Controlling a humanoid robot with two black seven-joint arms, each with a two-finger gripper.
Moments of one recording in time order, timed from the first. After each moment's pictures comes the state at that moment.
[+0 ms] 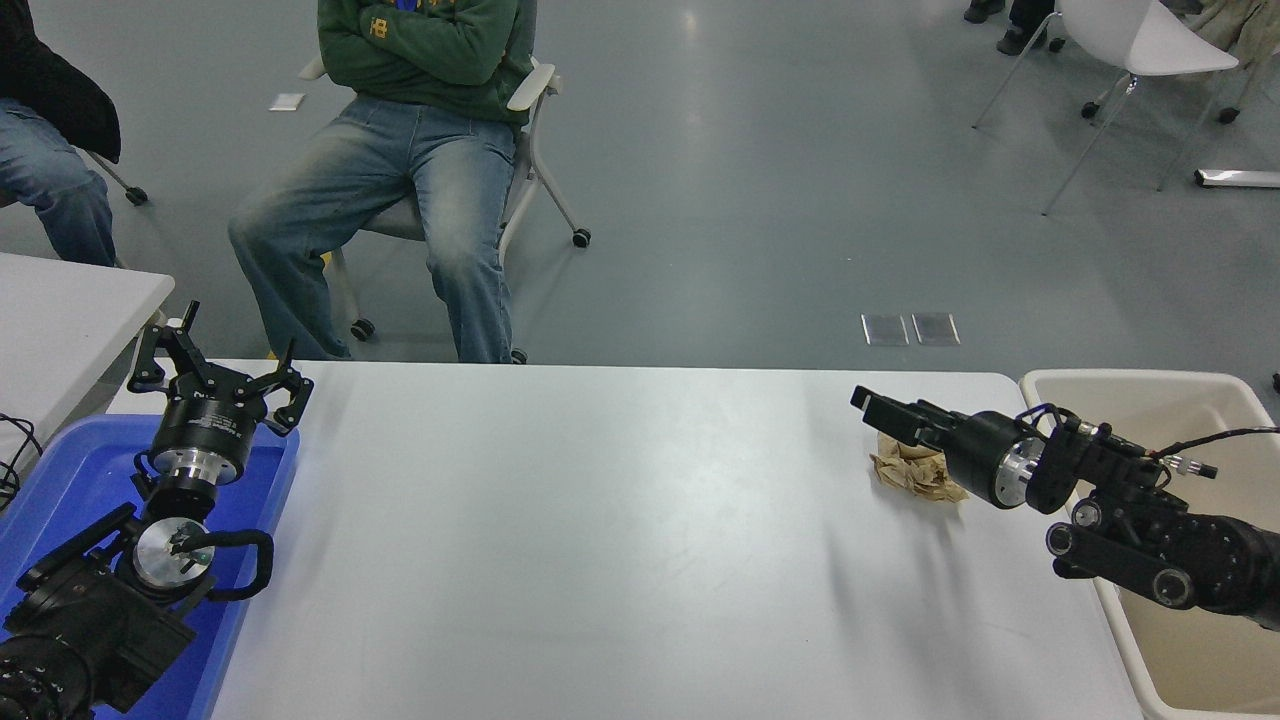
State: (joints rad) left arm -0.55 0.37 -0.85 -0.44 -0.20 -0.59 -0.50; right arm 0.90 -0.54 -0.18 0.87 -1.15 -0.42 0.32
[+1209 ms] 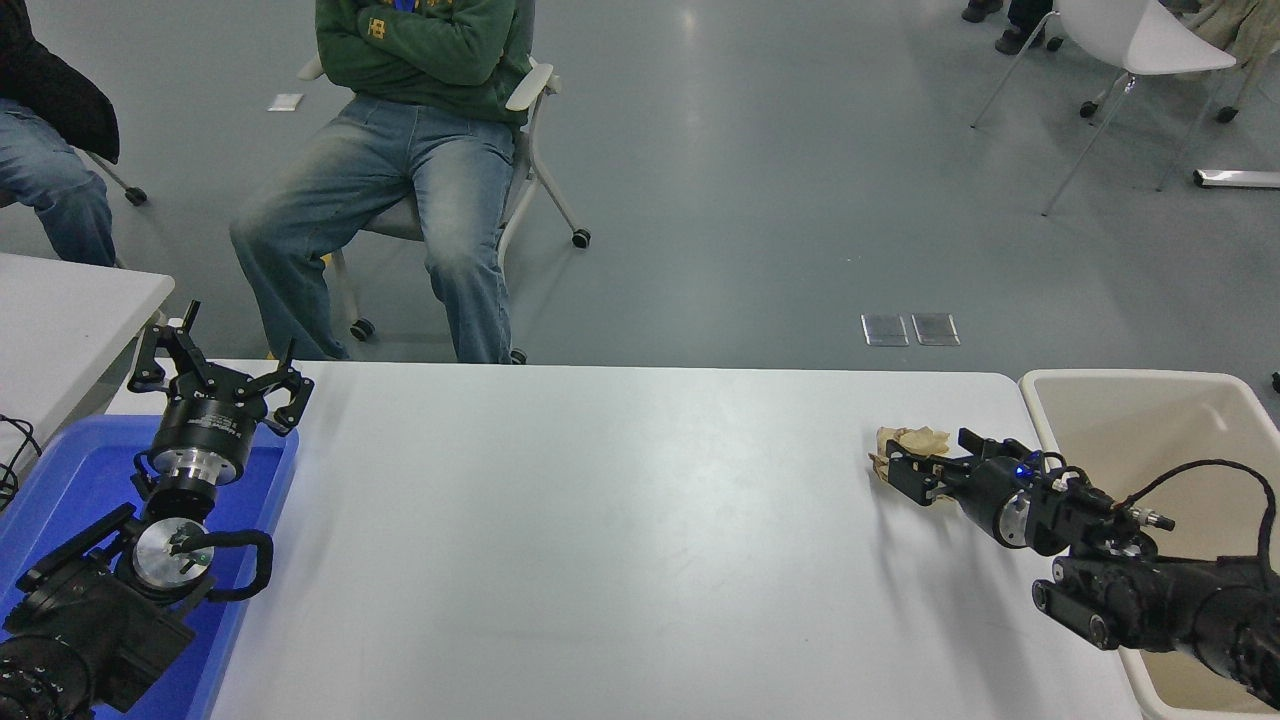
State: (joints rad) left arm -0.55 0.37 -0.85 -0.44 -0.20 -0.59 -0.50; right arm 0.77 -0.23 -0.33 0.33 -1.13 -0.51 0.33
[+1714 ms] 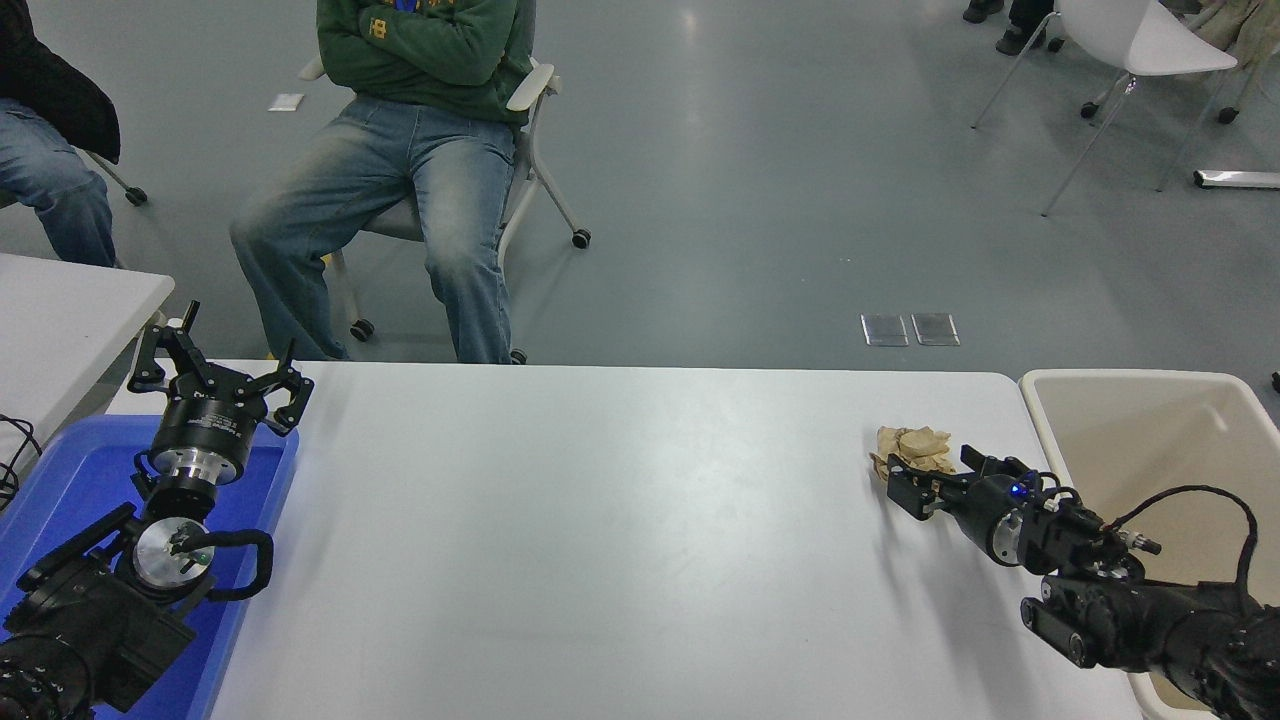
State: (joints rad) left arm -0.55 0.37 -0.85 -0.44 -0.20 -0.59 -0.50; right arm 0.74 -0.18 -0.33 0.27 -1.08 -0.51 0.34
